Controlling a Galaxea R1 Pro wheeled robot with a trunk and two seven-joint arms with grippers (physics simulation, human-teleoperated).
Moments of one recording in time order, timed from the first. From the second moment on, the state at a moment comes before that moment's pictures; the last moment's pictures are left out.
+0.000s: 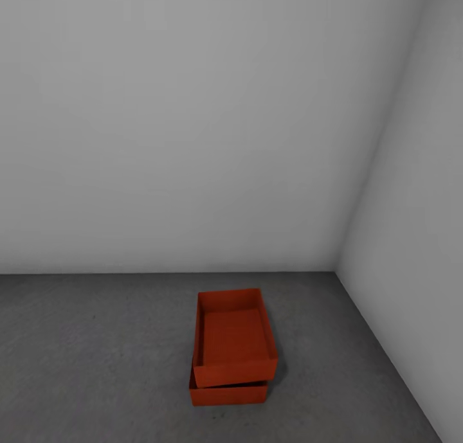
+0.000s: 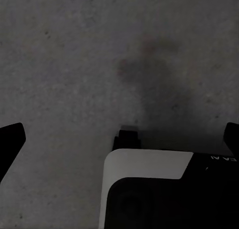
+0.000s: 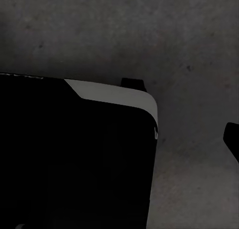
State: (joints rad) left arm -0.42 0.04 -0.04 0.00 0.12 0.05 0.04; right arm -0.20 0.07 0.70 0.03 -0.59 -0.13 -0.09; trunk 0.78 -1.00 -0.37
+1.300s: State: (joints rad) left arm -0.42 0.04 -0.04 0.00 0.12 0.05 0.04; right arm -0.20 0.07 0.70 0.03 -0.59 -0.12 -0.09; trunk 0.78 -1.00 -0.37
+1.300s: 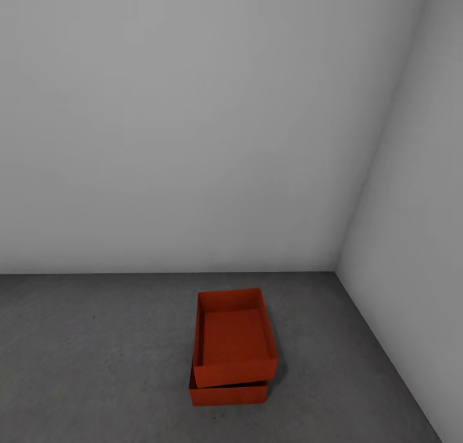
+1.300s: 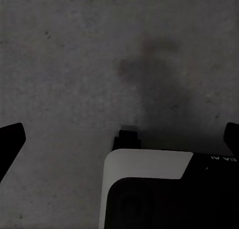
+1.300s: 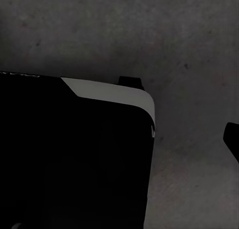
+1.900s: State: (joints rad) left arm -0.42 0.02 -0.04 0.00 0.12 0.04 0.04; right arm -0.20 0.07 0.71 0.03 -0.58 -0.12 -0.09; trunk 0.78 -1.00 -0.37
